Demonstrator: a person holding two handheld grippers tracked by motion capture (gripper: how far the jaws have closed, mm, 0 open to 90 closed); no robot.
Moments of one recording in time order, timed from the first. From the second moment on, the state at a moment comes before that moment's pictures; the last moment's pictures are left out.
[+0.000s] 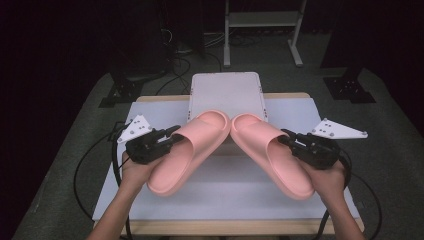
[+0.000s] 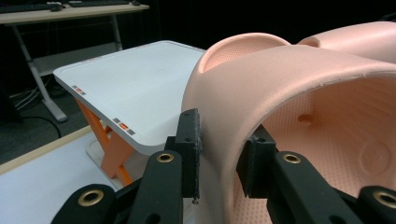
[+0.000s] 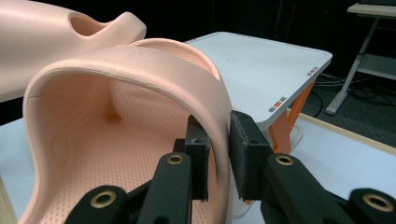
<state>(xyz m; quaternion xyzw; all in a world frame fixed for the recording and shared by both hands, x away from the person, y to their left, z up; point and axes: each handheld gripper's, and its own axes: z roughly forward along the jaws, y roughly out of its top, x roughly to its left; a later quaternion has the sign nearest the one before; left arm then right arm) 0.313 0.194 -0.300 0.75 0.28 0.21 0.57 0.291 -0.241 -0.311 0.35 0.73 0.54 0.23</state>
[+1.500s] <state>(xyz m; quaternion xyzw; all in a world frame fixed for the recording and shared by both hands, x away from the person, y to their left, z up) 0.370 0.192 -0.280 0.75 0.31 0.23 0.54 0.345 -0.228 -0.284 0.38 0.72 0.53 0.25</state>
